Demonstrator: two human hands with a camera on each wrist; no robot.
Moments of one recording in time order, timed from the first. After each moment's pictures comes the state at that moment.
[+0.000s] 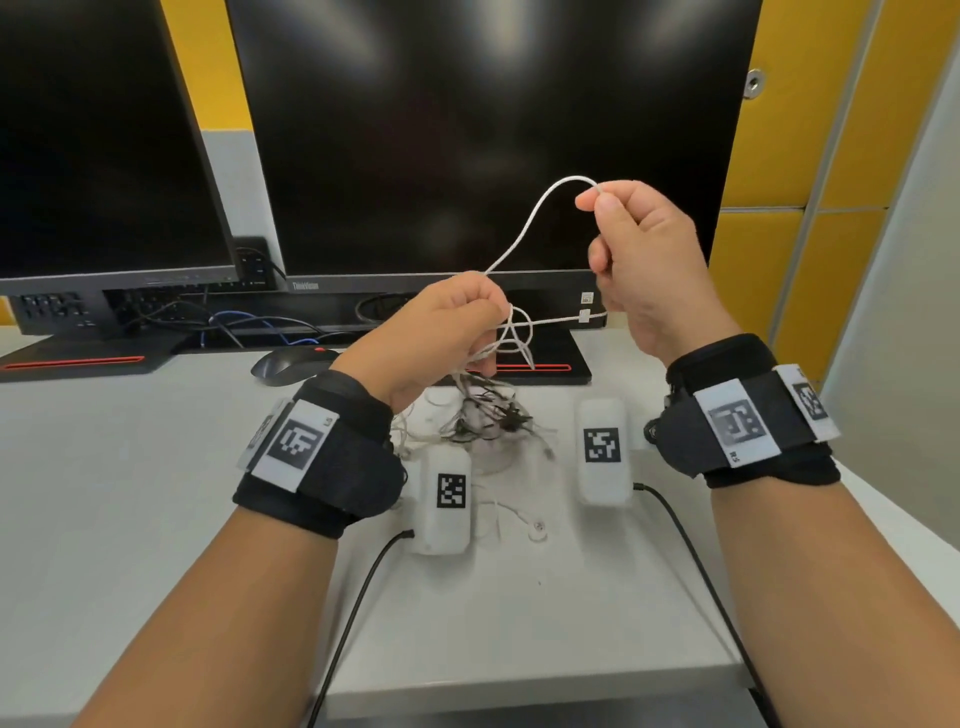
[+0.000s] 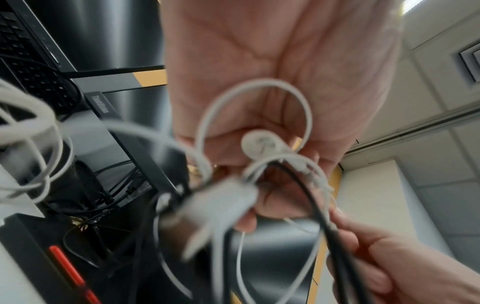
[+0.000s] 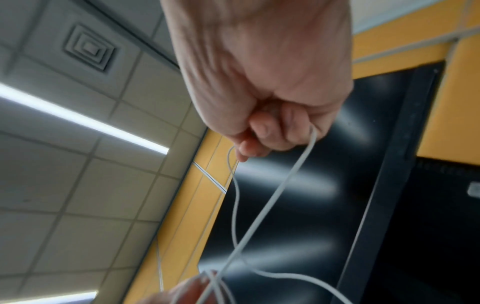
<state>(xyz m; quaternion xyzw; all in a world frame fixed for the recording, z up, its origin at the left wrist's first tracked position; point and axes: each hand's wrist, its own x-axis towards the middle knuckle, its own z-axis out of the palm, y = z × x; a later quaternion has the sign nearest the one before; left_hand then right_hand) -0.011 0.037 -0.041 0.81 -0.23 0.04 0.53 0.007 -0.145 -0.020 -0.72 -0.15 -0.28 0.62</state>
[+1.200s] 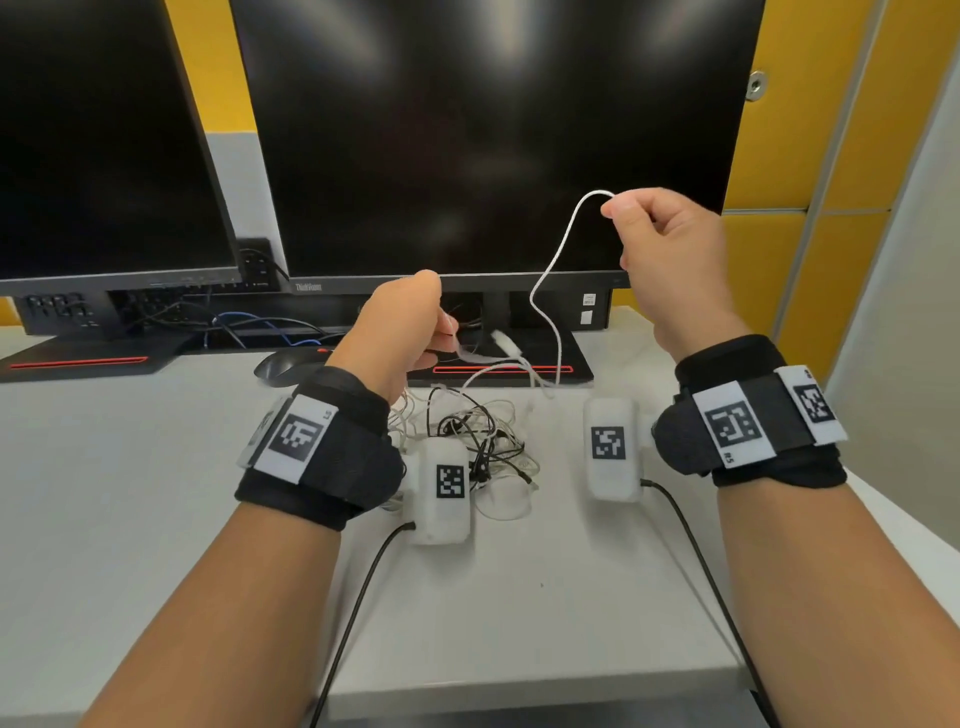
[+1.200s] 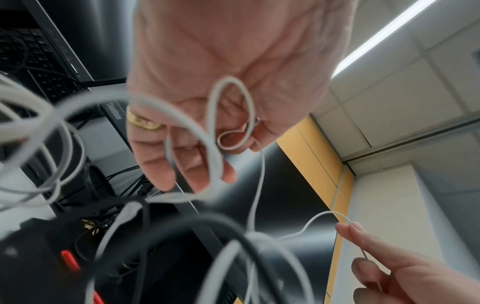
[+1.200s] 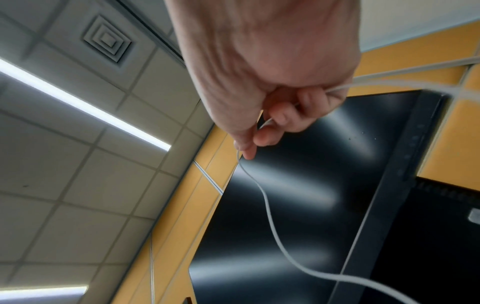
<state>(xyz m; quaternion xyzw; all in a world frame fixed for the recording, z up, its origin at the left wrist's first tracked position) 0.003 0.037 -0.029 0.76 0.06 0.08 0.64 0.022 -0.157 -0.024 -0.74 -0.11 -0.40 0.54</state>
